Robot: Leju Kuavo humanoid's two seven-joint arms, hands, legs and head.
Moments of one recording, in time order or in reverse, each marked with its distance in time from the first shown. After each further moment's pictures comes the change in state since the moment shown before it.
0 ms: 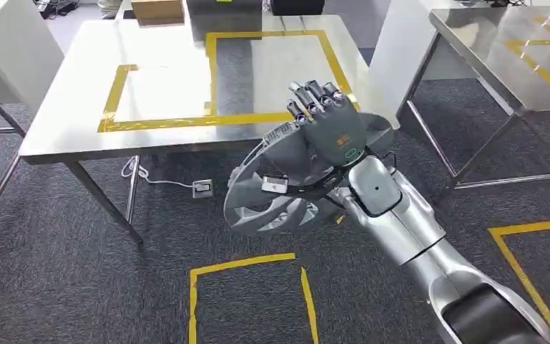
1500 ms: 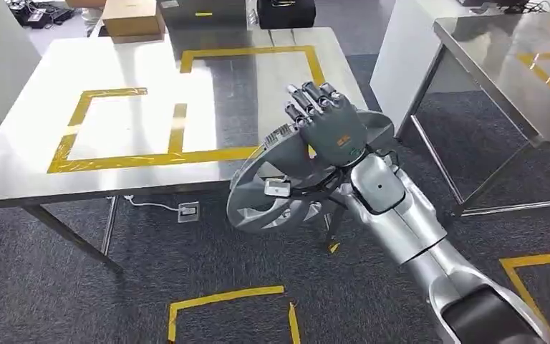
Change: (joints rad) left arm -0.008 0.001 0.003 0.000 0.011 -0.023 -0.019; right arm -0.001 0.021 -0.045 -0.003 -0.012 -0.003 -0.105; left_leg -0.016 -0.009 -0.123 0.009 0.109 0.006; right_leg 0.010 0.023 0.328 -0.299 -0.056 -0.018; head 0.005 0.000
